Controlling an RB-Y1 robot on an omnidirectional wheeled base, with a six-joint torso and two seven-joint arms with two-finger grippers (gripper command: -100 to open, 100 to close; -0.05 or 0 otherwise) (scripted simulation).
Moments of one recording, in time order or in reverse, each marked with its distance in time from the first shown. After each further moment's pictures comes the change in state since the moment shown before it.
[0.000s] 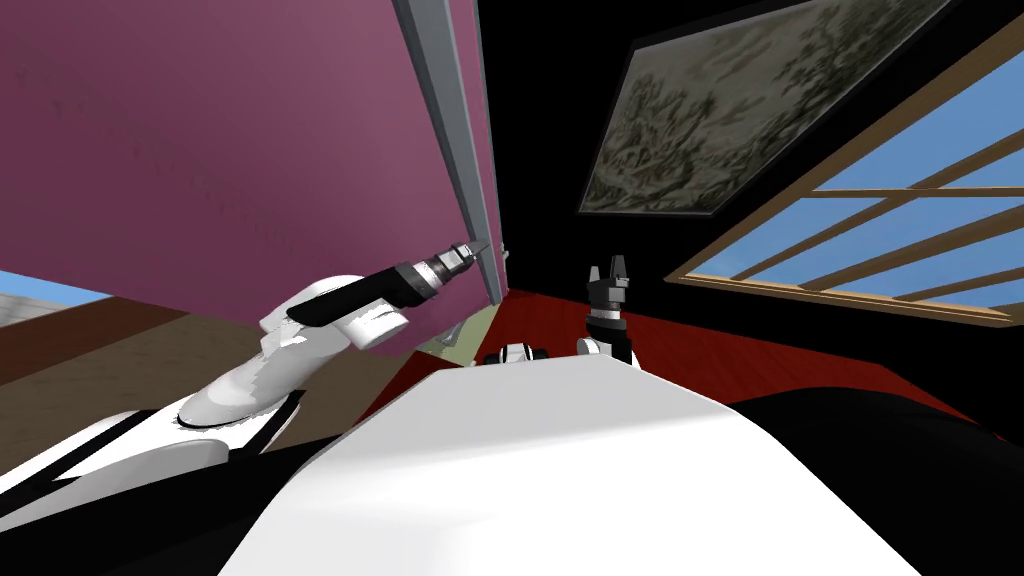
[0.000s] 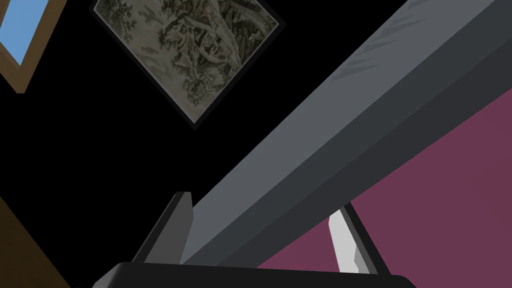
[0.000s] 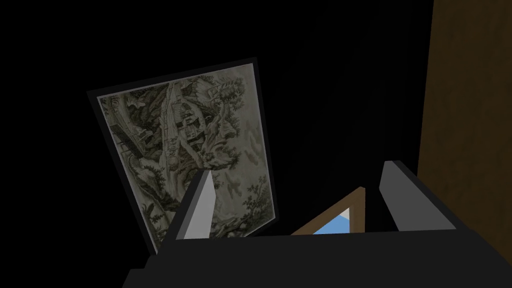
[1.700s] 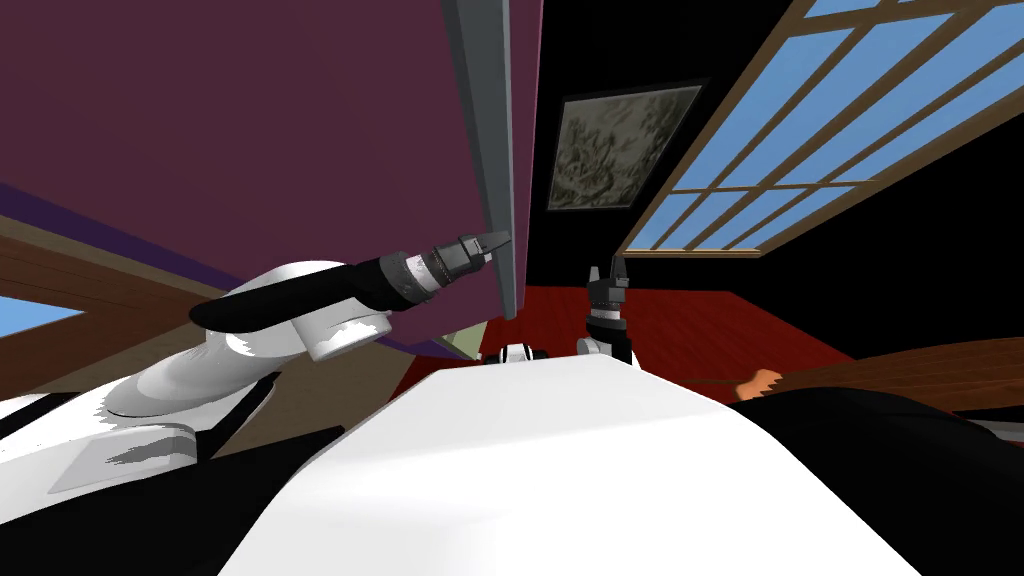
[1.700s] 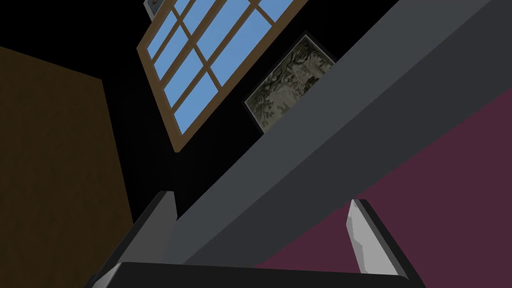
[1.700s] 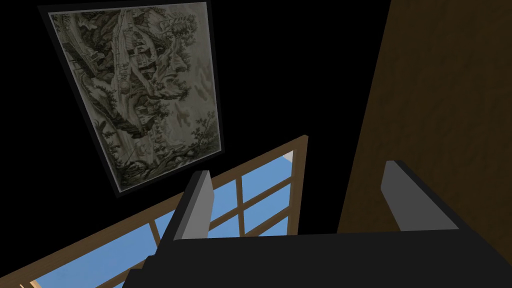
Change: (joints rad) left arm -0.180 0.131 -0.058 -0.092 0.219 -0.079 0.013; right arm 0.001 0.000 0.000 0.000 0.000 0.000 0.000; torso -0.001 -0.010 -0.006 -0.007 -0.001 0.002
